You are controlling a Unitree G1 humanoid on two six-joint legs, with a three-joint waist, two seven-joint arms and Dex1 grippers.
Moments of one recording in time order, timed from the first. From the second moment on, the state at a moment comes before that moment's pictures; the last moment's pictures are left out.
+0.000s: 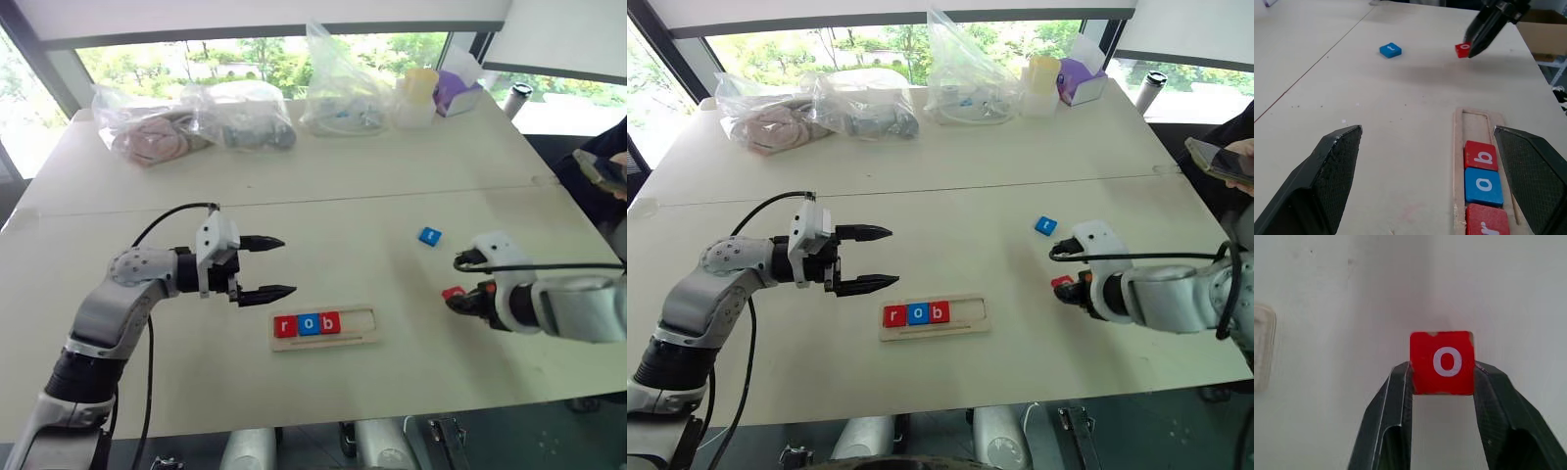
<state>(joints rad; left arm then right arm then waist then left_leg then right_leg) -0.36 0.67 -0.05 -0.19 -0.49 0.39 -1.13 -0.26 -1.20 0.01 -0.40 1.93 1.21 -0.71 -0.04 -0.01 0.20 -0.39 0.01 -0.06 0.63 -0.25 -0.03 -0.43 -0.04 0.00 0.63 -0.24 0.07</state>
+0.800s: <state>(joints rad) -0.35 0.66 -0.06 -0.20 -0.48 0.37 -1.11 -0.14 -1.12 0.15 -0.57 1.96 0.83 -1.05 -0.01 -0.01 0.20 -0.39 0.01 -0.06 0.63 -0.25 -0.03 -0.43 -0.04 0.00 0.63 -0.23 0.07</state>
